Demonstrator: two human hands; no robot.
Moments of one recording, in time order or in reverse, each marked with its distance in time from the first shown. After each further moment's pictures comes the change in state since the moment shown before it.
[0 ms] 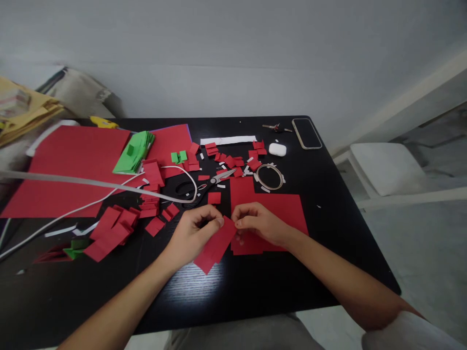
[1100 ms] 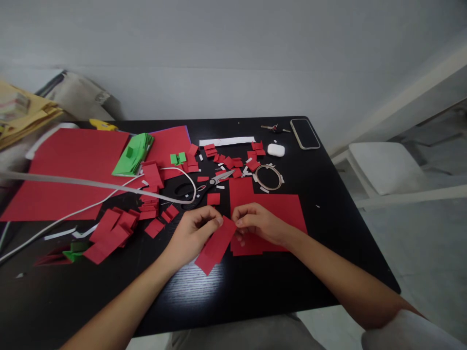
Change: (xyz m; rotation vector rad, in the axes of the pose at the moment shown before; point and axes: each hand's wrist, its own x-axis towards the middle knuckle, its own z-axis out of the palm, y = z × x) left_hand 0.001 -0.001 -0.001 -0.029 -0.034 -0.086; right_hand 0.000 -0.001 -0.002 0.050 -0.024 0.026
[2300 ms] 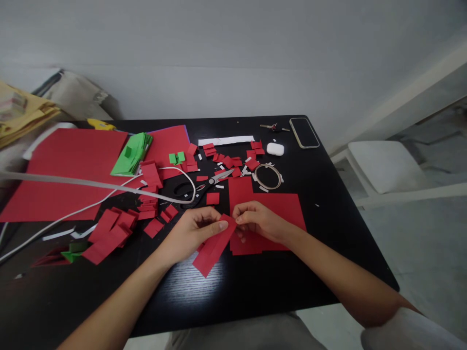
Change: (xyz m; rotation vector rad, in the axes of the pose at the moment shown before) left_hand 0.001 -0.007 -0.010 -0.079 -0.153 -0.156; right_hand 0.002 -0.002 -0.001 0.037 0.045 0.013
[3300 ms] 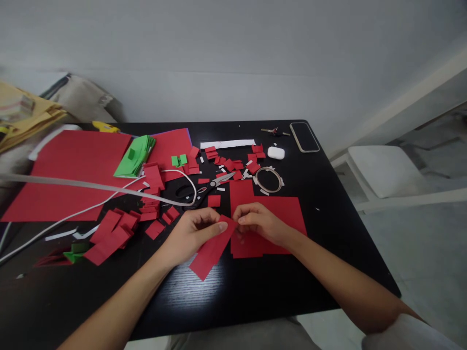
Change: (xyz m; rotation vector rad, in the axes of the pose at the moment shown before) left_hand -0.002 0.004 0.002 -0.027 0.046 0.056; right_hand 0.000 0.004 -0.003 -0.046 0.001 -0.066
